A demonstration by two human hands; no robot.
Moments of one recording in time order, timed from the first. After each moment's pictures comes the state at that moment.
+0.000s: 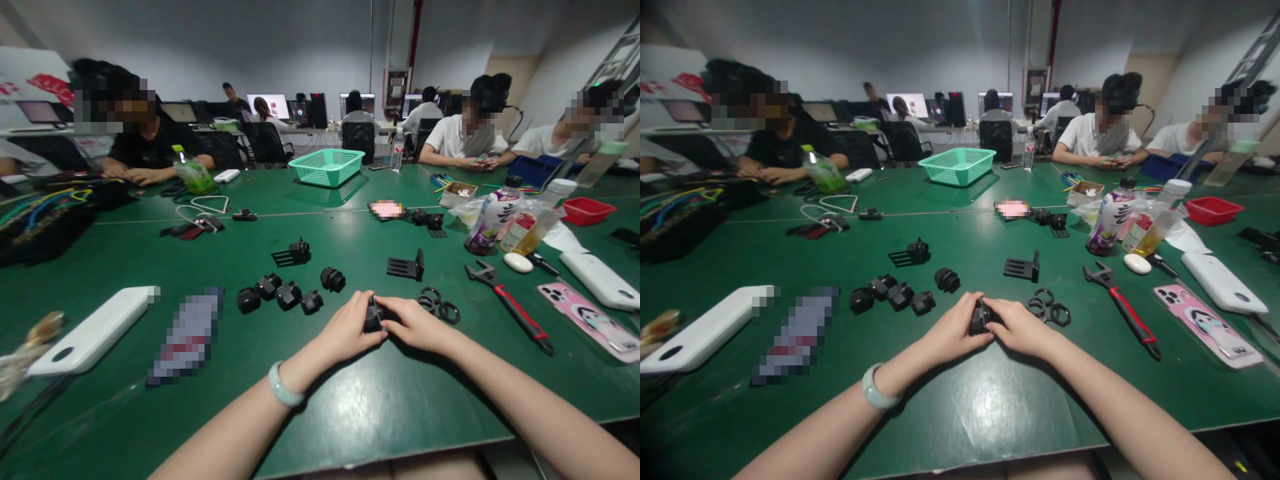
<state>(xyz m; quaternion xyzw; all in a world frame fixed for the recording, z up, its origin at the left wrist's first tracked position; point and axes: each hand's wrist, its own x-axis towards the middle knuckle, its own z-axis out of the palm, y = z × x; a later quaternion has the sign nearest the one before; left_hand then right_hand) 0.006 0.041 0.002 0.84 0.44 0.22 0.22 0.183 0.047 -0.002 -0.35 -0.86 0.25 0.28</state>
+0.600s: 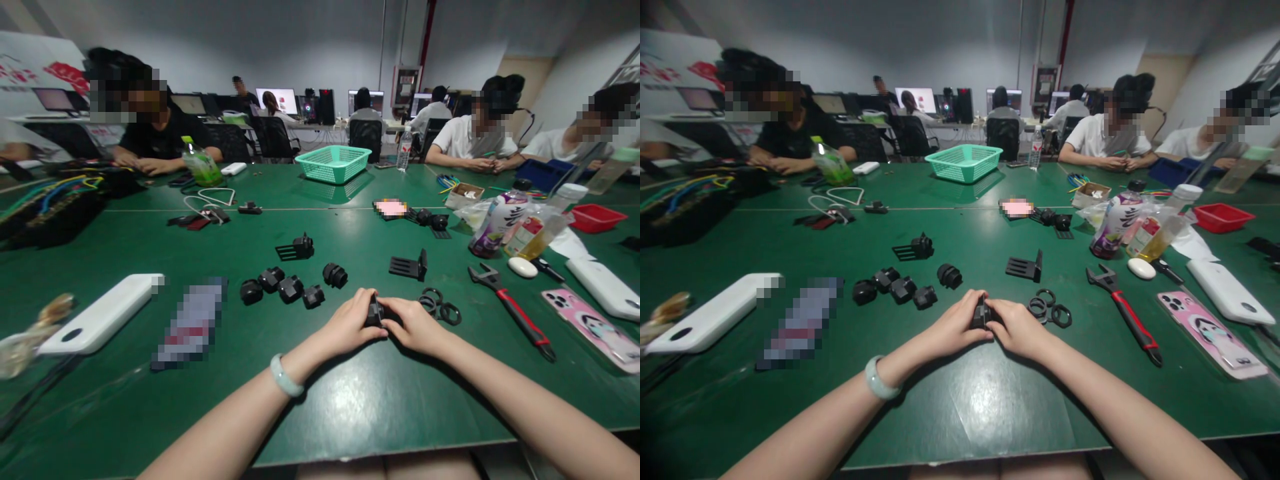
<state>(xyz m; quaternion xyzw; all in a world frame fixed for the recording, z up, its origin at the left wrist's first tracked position) 0.005 0.042 0.000 0.85 0.43 0.20 0.24 0.182 0.042 -0.011 -0.37 -0.86 0.22 0.29</state>
